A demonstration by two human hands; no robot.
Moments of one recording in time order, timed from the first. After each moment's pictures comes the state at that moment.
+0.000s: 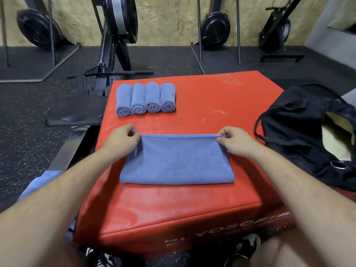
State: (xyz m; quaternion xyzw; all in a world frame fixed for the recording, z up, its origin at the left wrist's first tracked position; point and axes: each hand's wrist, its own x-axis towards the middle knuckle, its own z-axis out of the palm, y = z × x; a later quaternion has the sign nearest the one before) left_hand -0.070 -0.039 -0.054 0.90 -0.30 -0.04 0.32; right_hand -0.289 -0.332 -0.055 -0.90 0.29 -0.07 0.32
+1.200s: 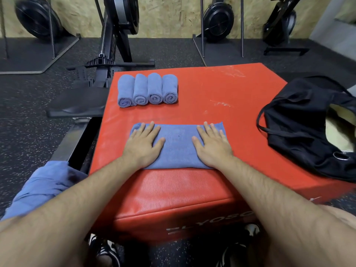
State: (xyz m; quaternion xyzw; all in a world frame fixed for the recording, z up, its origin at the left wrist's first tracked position) left_hand -0.114 -0.058 -0.105 0.91 -0.39 -0.03 0.13; right_hand -0.268 -0.250 -0.098 -0.95 0.28 -0.01 0.11
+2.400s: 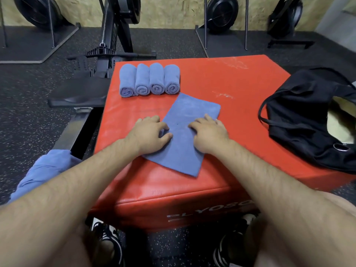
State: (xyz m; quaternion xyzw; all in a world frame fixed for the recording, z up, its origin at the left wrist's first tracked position) left_hand -0.127 -0.057 -0.068 0.87 -0.49 0.01 0.08; right_hand -0.259 -0.228 -0.060 -0.98 0.21 0.04 0.04
